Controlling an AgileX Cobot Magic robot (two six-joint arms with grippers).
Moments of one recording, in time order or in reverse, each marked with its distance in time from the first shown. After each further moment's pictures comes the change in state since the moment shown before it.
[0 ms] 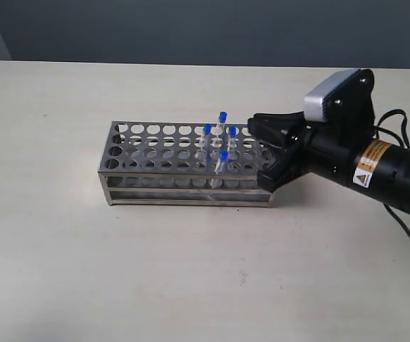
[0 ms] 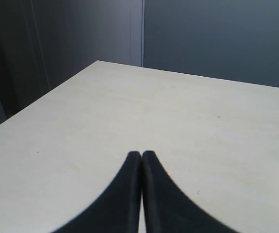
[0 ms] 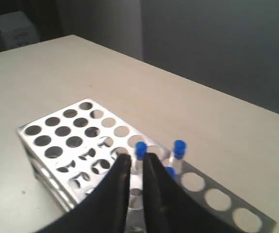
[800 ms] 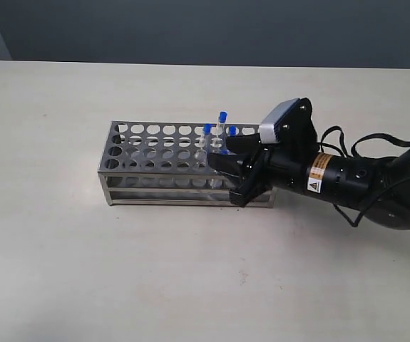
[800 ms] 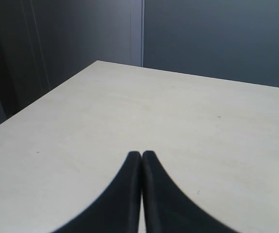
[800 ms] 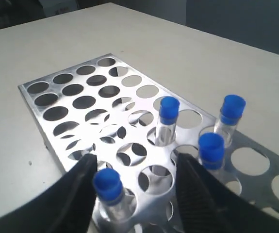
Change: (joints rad) left arm 0.000 0.000 0.000 0.000 0.000 0.000; right arm 0.007 0.367 -0.169 -0.120 -0.137 0.010
